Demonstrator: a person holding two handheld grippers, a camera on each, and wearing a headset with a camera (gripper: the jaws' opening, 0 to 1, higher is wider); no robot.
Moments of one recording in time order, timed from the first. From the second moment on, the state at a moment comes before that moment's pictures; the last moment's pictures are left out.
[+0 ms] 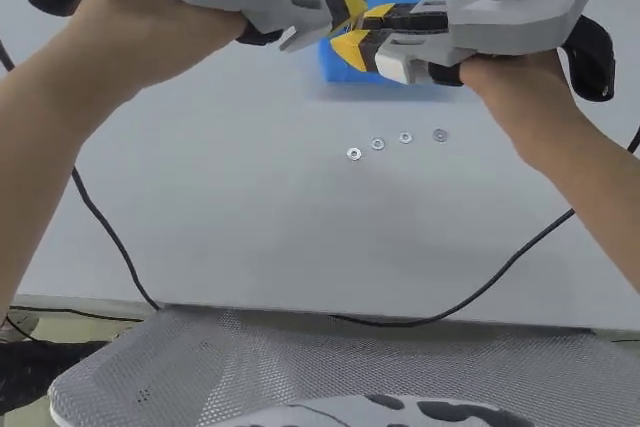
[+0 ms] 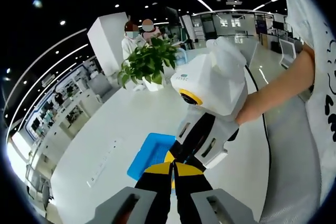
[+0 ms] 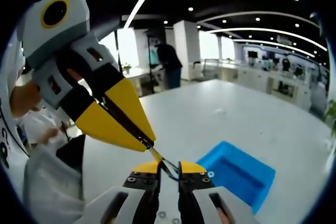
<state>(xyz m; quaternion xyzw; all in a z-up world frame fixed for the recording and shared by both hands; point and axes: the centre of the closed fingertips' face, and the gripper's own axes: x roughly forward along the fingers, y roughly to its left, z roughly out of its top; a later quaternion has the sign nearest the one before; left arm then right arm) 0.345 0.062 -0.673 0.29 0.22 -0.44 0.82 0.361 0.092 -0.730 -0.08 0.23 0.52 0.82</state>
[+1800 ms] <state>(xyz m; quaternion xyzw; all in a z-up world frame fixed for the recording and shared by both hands) 0.310 0.052 -0.748 0.24 0.30 -0.47 0.80 0.315 0.079 -0.807 -0.09 0.31 0.52 0.79</state>
